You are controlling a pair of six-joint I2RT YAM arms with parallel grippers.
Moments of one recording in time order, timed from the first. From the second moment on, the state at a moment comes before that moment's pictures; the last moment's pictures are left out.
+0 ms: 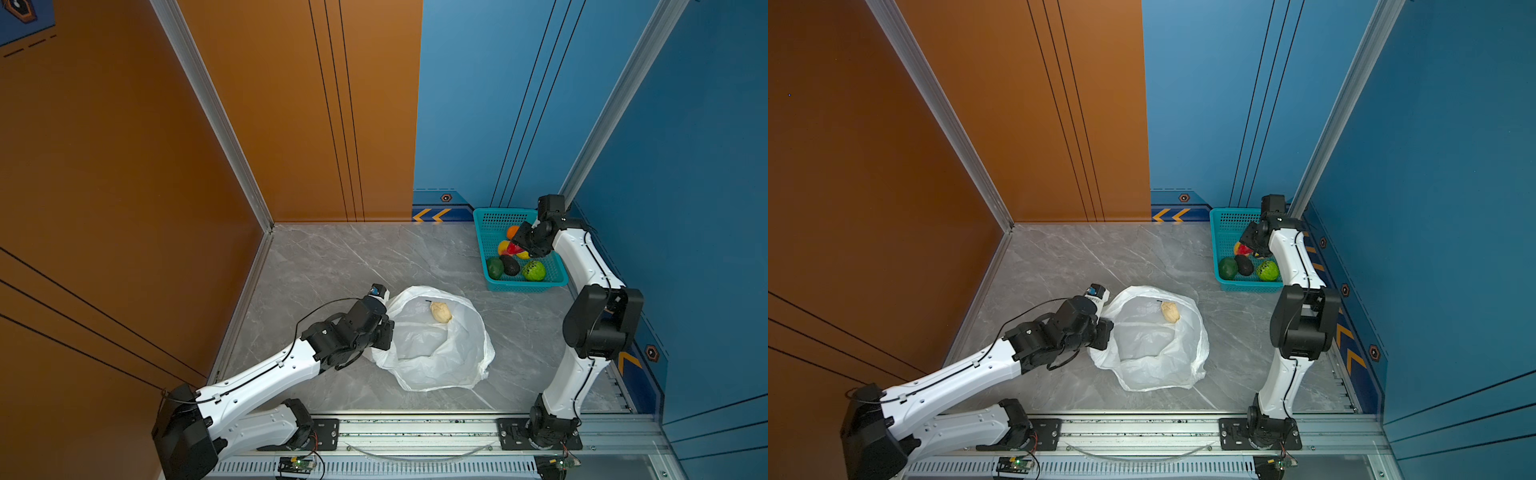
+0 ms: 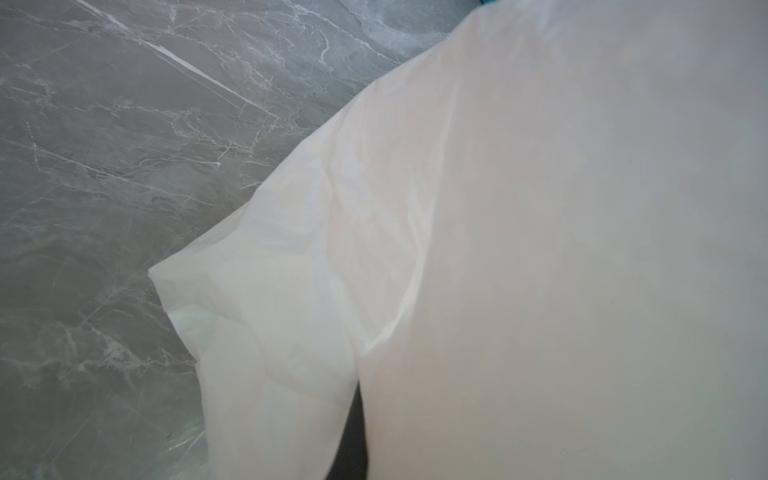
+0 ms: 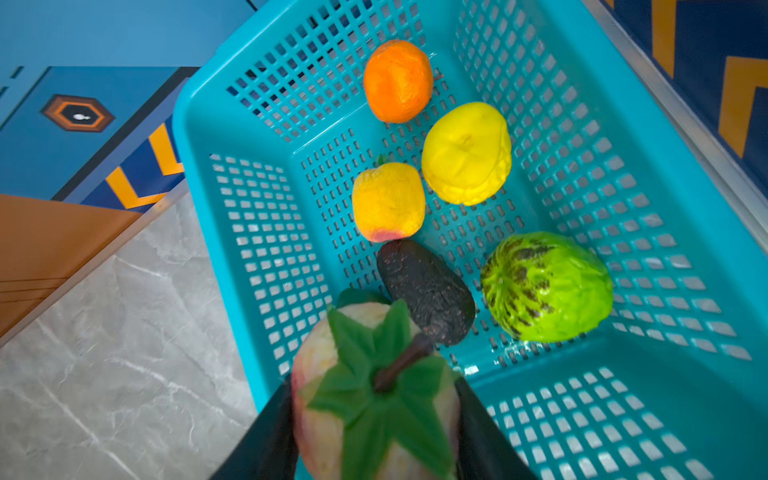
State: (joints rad) left arm -0.84 1.09 0.80 -0.50 -0.12 -0.53; right arm -0.10 1.95 1.79 -0.80 -0.05 0.49
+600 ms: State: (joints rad) left arm -0.88 1.07 0.79 -0.50 -0.11 -0.59; right arm -0.07 1.93 1.79 -0.84 0.06 0.44
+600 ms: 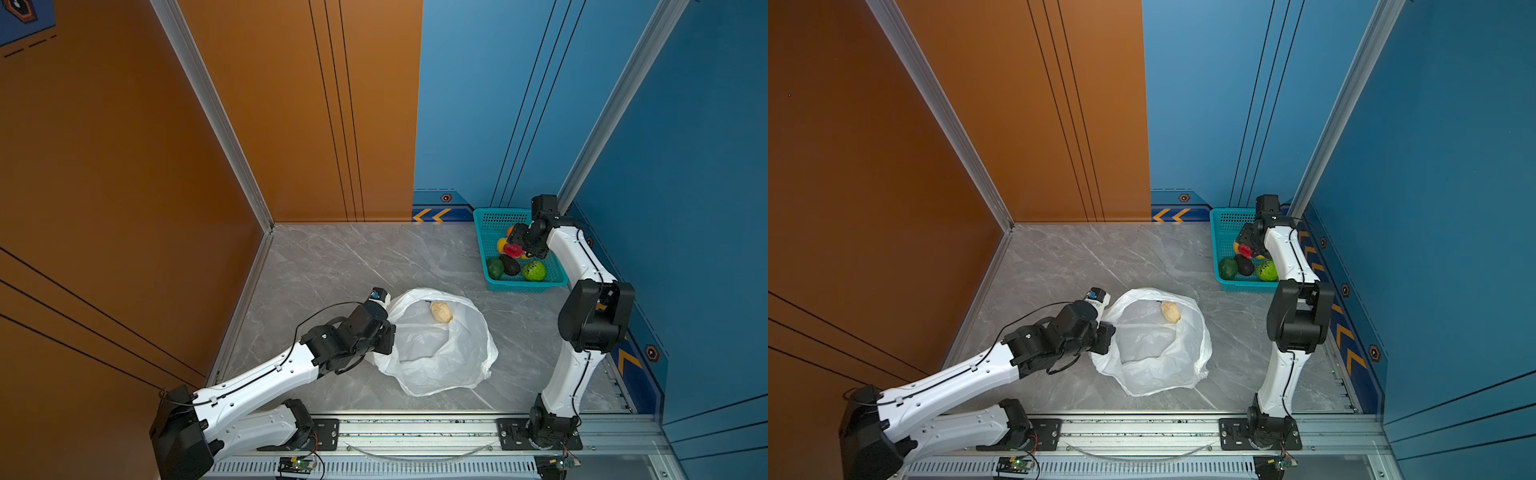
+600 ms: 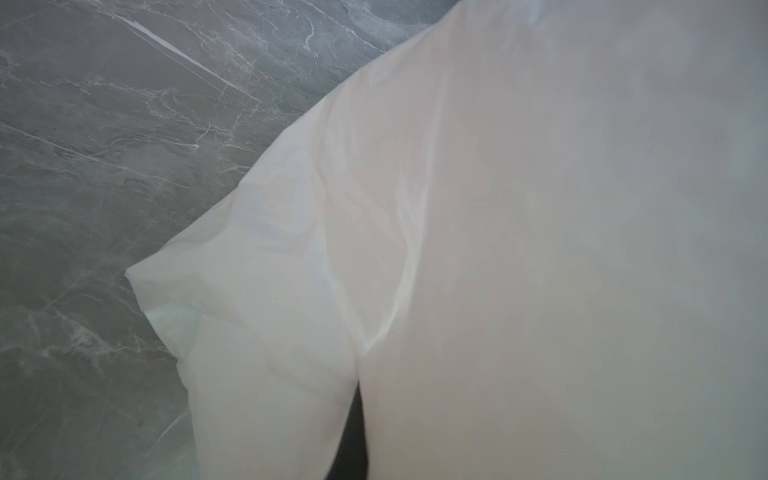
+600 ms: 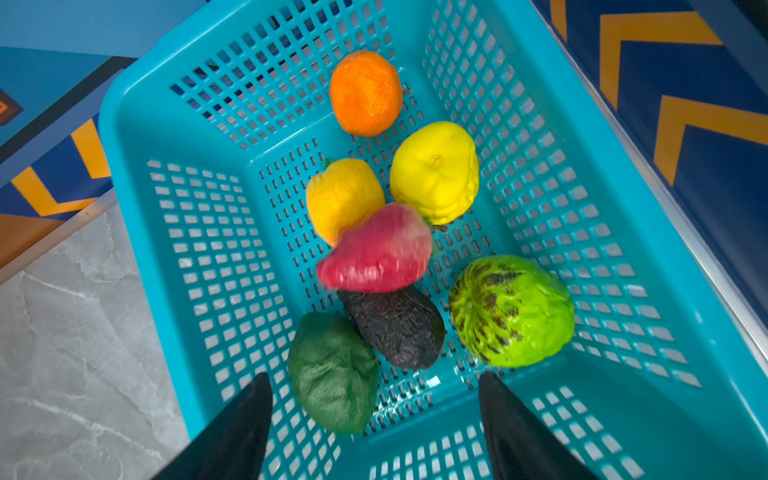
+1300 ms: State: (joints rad) left arm -0.92 1.07 0.79 -0.50 -0.11 -0.64; right arm 0.72 1.25 1.62 -1.15 0.10 0.36
